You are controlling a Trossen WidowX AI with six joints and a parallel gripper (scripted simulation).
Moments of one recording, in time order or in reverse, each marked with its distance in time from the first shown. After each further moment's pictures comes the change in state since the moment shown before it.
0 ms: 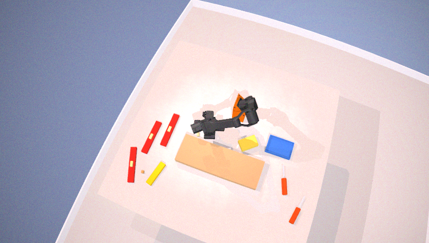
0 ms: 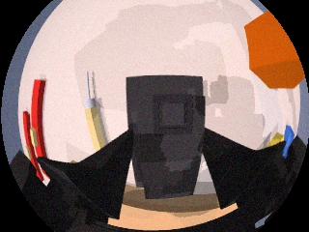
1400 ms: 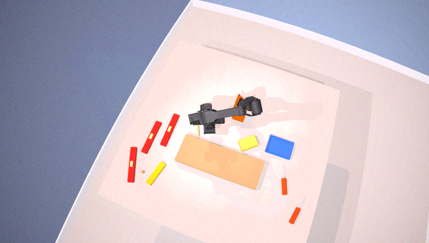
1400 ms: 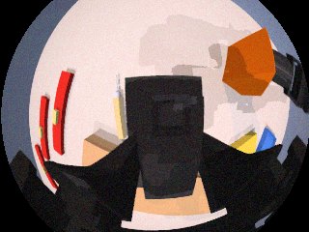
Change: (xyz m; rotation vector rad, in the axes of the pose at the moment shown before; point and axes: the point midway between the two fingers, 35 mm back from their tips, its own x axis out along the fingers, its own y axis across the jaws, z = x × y) arm -0.096 0.003 0.024 -0.095 0.016 0.000
